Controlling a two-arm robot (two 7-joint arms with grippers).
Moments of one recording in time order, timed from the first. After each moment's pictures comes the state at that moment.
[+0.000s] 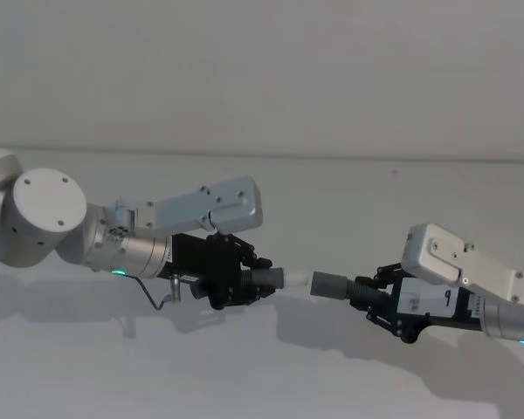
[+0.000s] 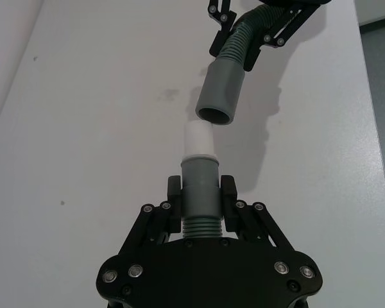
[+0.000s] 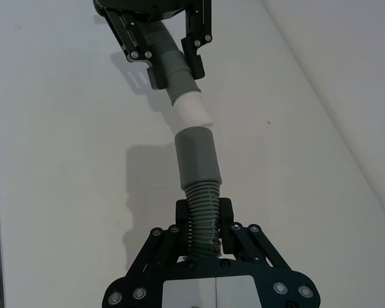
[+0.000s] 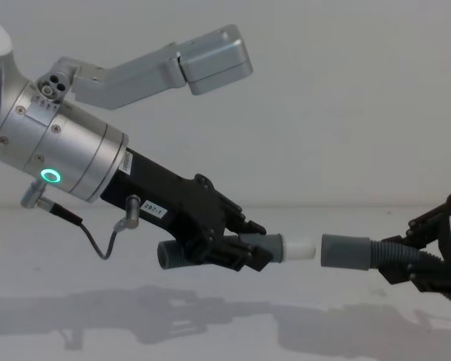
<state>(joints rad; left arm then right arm) -0.80 0.54 0.87 -1.43 -0.20 0.23 -0.89 0.41 0.76 -0.57 -1.66 0.09 0.16 0.72</state>
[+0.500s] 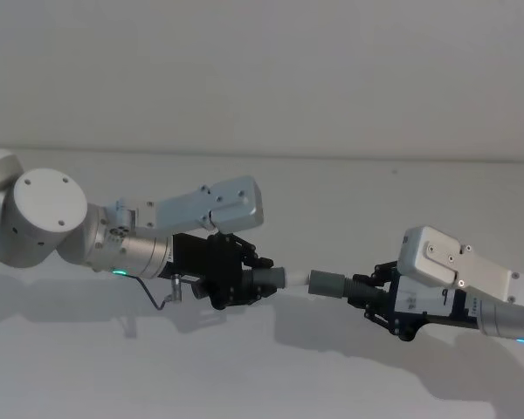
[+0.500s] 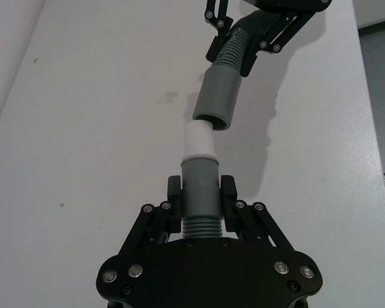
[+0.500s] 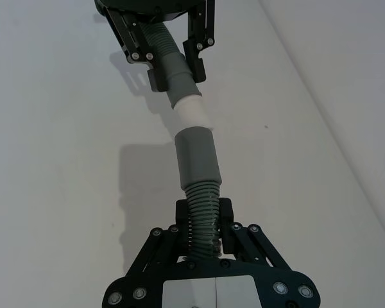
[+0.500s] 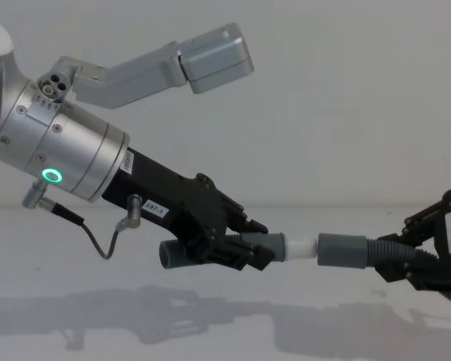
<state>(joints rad) -0.80 0.54 0.87 -1.43 -0.20 0.22 -0.89 0.41 0.75 -0.57 -1.66 0.06 0.14 0.72</state>
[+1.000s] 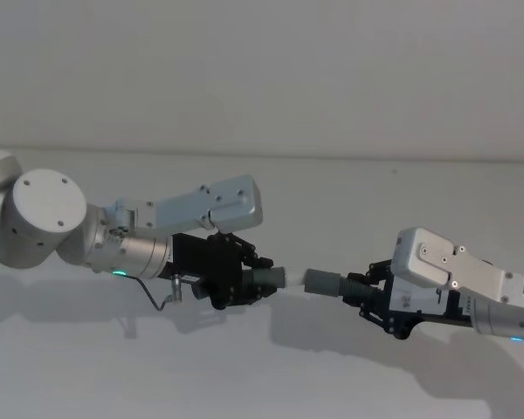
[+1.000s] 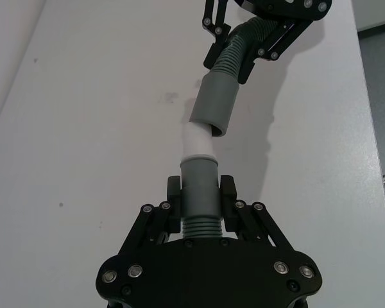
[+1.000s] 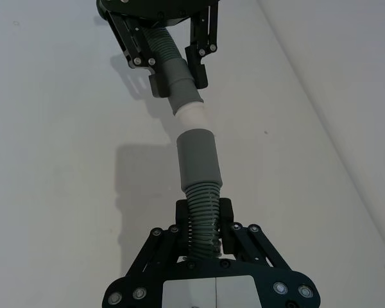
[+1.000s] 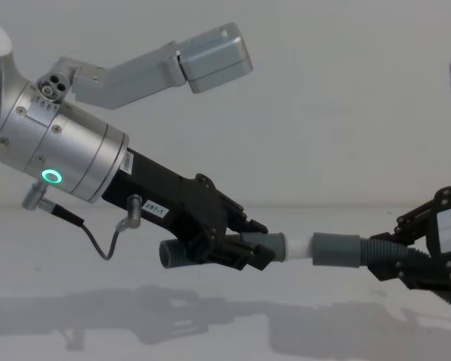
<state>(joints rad) -0.80 0.54 0.87 -1.43 -0.21 0.22 -0.88 0.42 0.74 -0.58 -1.65 0.05 0.12 0.72</state>
